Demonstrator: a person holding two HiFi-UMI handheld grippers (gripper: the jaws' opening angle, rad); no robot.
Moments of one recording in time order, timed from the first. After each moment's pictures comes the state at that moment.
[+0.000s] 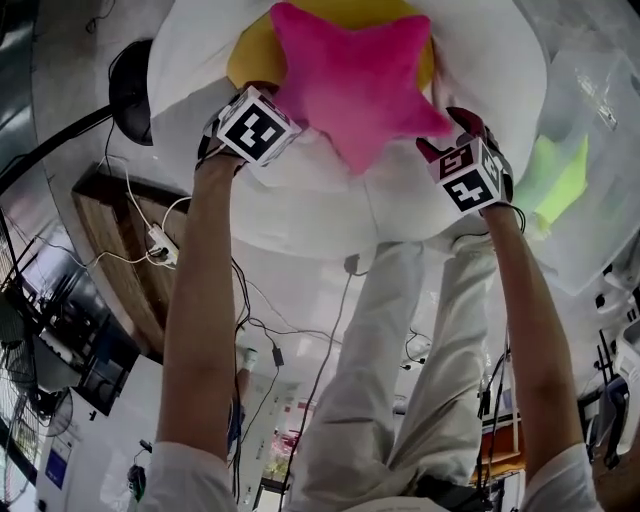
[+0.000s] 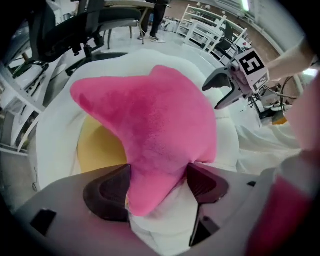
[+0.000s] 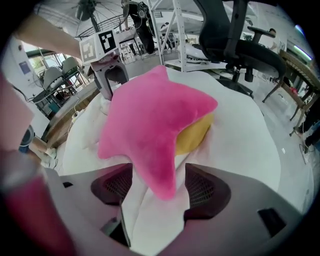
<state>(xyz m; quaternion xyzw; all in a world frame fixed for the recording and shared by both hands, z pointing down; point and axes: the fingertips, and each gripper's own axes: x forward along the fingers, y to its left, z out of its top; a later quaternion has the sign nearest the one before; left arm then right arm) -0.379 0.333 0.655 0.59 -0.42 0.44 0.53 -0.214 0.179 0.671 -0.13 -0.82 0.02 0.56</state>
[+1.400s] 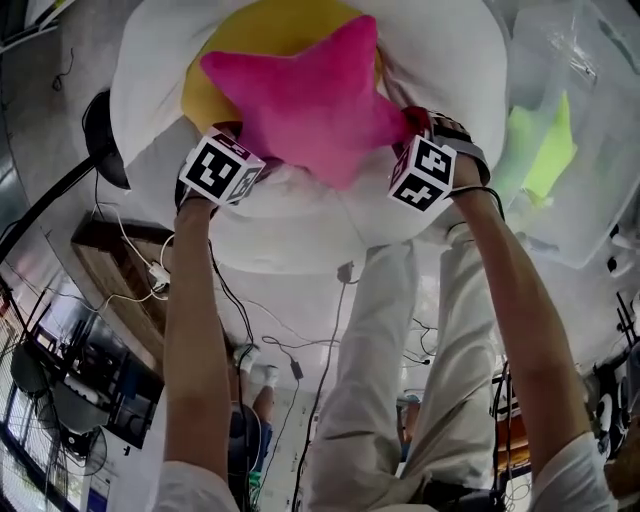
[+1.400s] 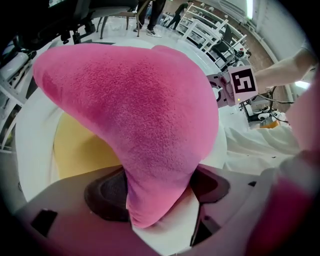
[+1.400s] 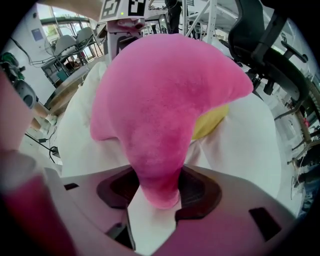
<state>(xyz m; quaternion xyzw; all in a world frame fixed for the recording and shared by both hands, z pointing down) -0.342 0.326 0.666 0.60 -0.37 0.42 0.57 -0.187 0.177 0.713 -0.19 -0.77 -0.11 0.59</state>
